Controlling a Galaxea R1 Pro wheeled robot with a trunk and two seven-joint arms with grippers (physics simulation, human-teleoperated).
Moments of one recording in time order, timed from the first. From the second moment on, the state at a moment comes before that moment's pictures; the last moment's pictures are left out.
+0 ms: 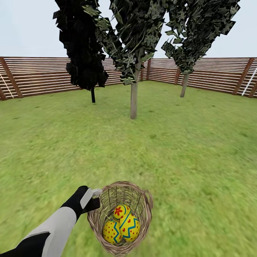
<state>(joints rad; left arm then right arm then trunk) -0.80 -0.09 0.21 -0.37 0.19 0.76 0.29 -0.23 -0.12 -0.14 0.04 0.40 -0.05 0.26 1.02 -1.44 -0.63</state>
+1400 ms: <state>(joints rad) -0.80 -0.09 0.21 -0.37 0.19 0.76 0.29 -0.23 -0.12 -0.14 0.04 0.40 -0.06 0.26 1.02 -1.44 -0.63</state>
